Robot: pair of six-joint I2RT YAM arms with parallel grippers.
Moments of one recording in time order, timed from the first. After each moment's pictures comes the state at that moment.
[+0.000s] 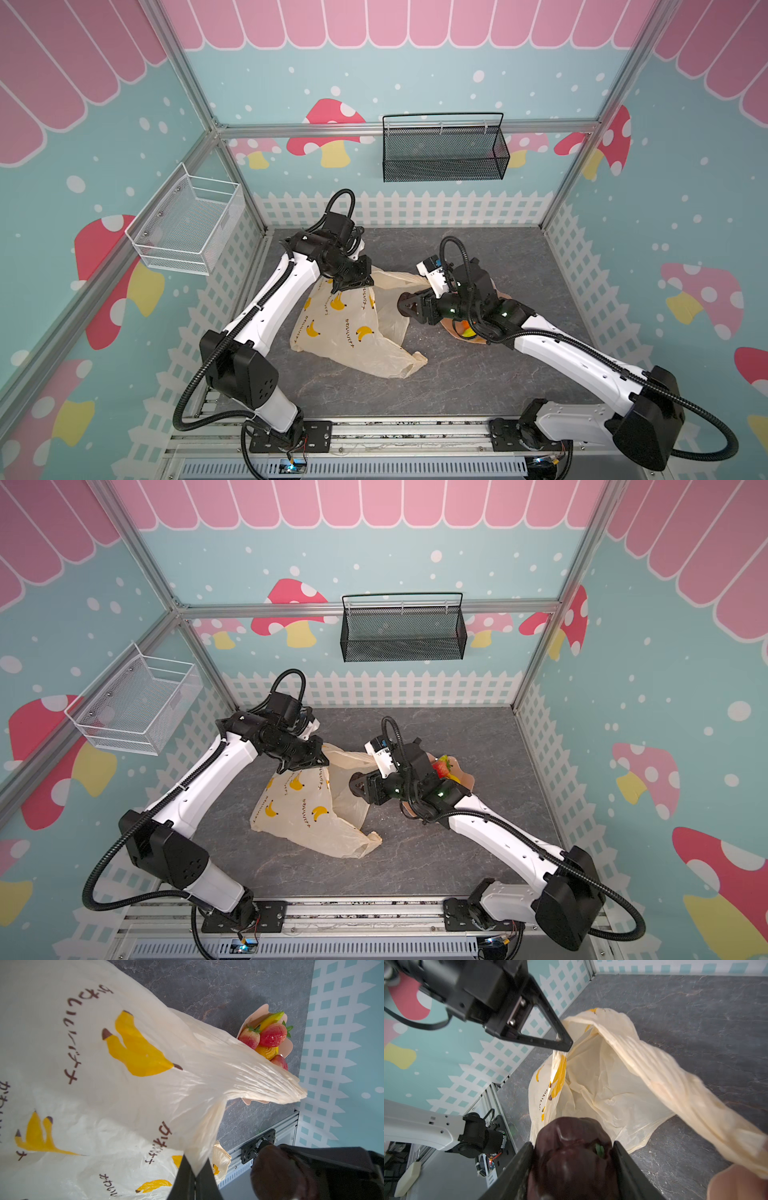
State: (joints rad) left arm -0.36 1.62 1.65 -1.16 0.40 -0.47; right arm 0.75 1.26 1.00 -0.24 -0.33 0.35
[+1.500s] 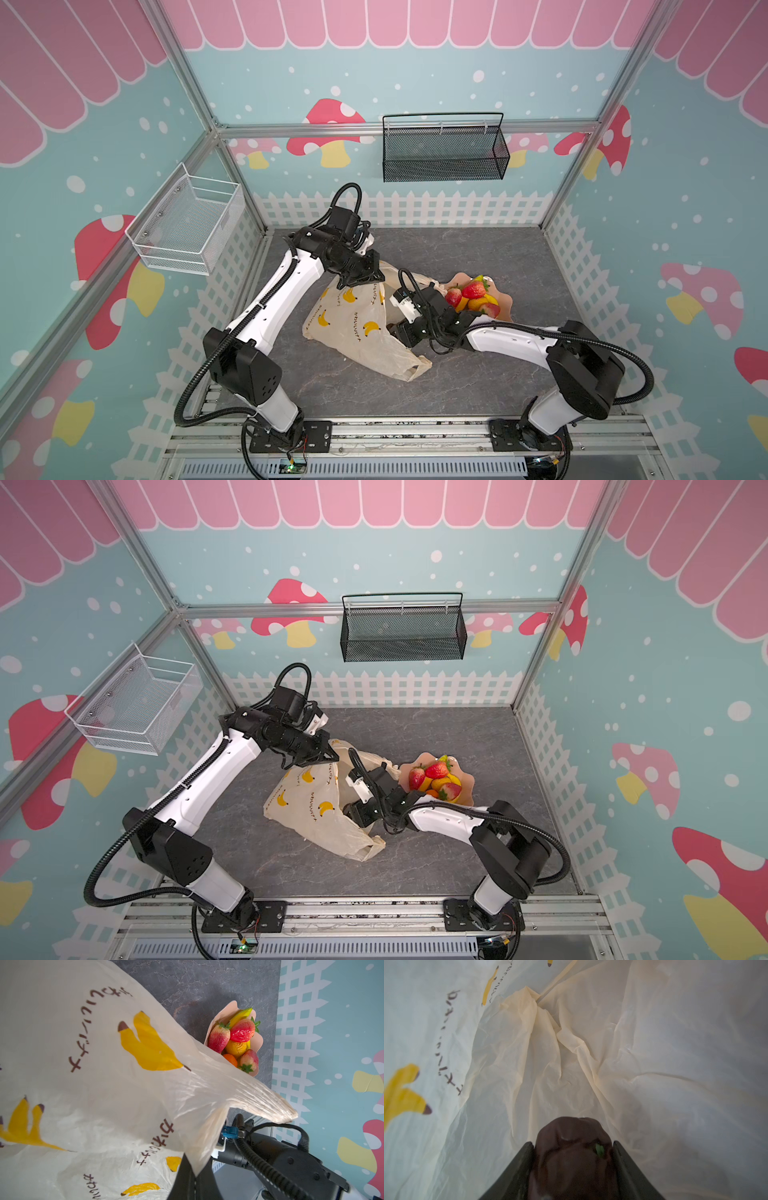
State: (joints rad) left arm -0.40 1.65 1.73 -1.15 0.49 -0.52; right arm 0.84 1.61 0.91 -0.06 -0.30 0.29
